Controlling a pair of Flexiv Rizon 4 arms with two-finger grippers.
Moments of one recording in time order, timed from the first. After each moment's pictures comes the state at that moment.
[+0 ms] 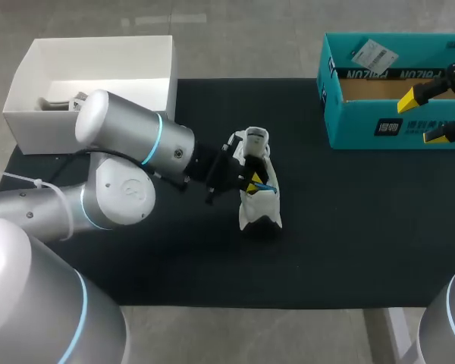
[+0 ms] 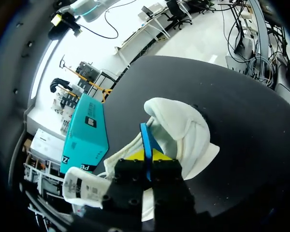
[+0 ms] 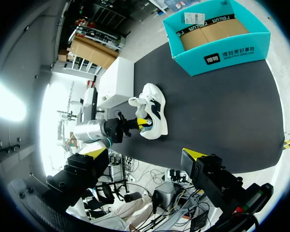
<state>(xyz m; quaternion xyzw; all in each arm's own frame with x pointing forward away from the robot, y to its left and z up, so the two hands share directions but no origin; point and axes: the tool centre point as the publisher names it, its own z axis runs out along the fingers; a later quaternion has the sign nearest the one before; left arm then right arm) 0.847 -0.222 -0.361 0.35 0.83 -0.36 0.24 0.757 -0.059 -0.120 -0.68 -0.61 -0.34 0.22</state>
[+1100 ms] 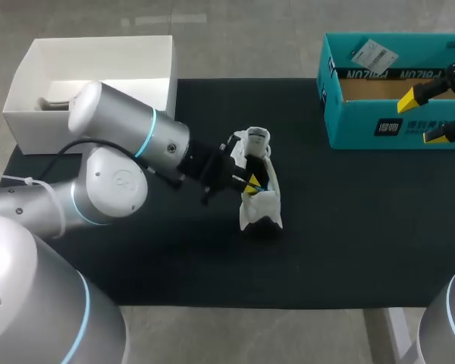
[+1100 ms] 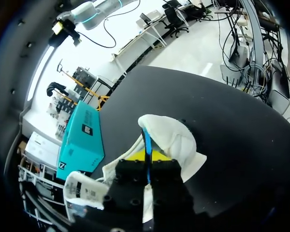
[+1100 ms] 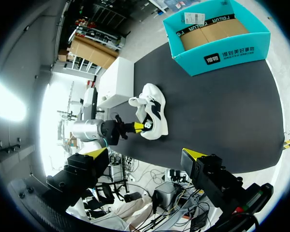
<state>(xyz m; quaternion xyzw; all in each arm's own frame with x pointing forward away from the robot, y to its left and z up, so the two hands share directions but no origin) 0.824 -0.217 -0.350 0.37 0.82 -0.38 0.20 0.757 -0.059 -0.120 -0.68 -0.61 -0.34 0.22</state>
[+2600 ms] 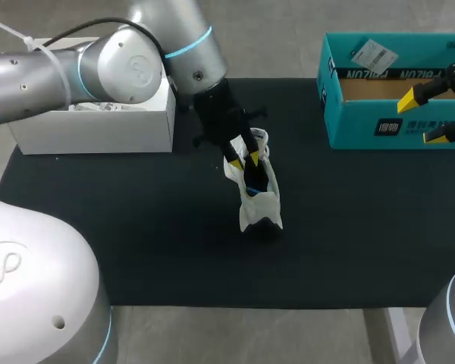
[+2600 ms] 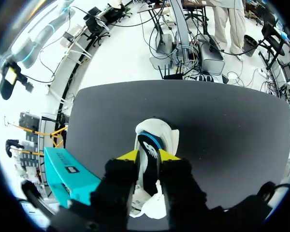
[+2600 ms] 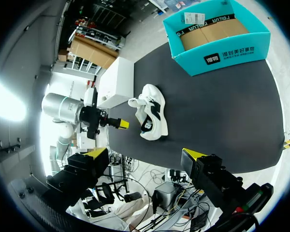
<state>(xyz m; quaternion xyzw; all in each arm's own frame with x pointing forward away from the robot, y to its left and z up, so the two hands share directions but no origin) 0.833 -0.203 -0.276 0.63 0.74 -0.22 0.05 0.757 -0.059 -0.120 -0.68 -0.61 -0.34 0.22</state>
